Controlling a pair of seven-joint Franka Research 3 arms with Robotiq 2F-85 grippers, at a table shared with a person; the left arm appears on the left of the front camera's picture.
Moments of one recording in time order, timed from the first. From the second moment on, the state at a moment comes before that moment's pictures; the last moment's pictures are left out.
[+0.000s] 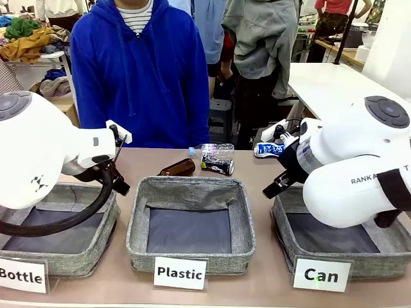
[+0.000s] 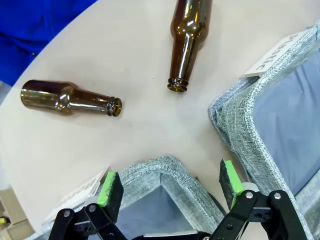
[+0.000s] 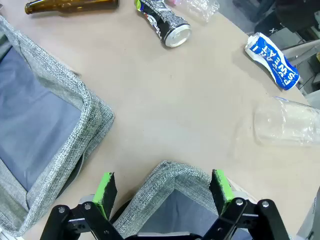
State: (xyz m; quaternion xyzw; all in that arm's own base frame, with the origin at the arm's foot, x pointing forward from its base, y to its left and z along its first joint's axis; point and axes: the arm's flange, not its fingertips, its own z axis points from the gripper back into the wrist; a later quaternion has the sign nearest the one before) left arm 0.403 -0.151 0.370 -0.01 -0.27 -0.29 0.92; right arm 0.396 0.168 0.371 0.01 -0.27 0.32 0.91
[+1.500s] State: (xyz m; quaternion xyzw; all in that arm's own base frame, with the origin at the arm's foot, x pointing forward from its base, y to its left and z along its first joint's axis) left arm 0.403 -0.151 0.370 -0.01 -0.27 -0.29 0.92; right arm 0.396 0.168 0.371 0.01 -0.27 0.32 0.91
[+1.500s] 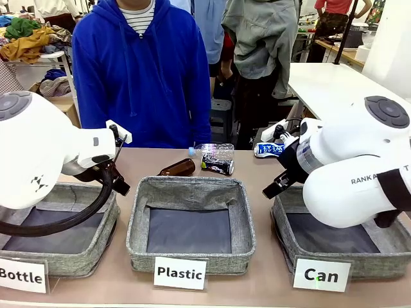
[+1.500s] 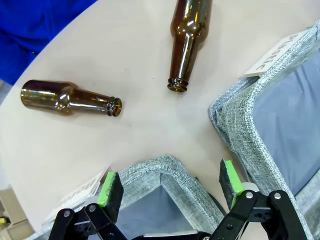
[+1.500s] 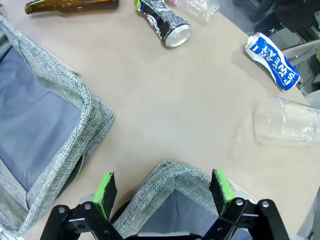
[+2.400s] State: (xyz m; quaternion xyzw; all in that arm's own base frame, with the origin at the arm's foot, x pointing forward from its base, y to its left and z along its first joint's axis) left arm 0.316 0.062 0.513 -0.37 -0.30 -0.21 0.85; right arm 0.316 -0.069 0.491 0.46 -0.25 0.11 0.85
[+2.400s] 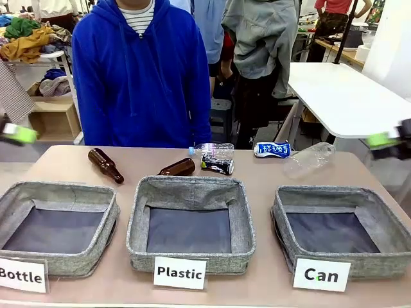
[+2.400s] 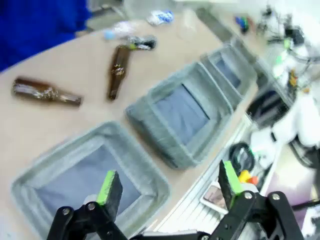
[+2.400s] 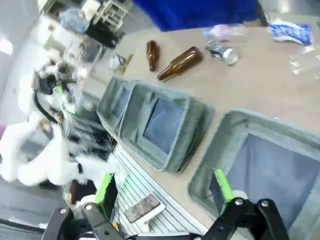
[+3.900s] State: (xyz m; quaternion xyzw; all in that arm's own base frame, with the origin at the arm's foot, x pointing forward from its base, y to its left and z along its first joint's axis) left arm 0.295 0.213 0.401 -0.52 -0.34 0.09 0.78; right arm 0.308 -0.180 0.394 0.52 -0.24 -0.13 0.81
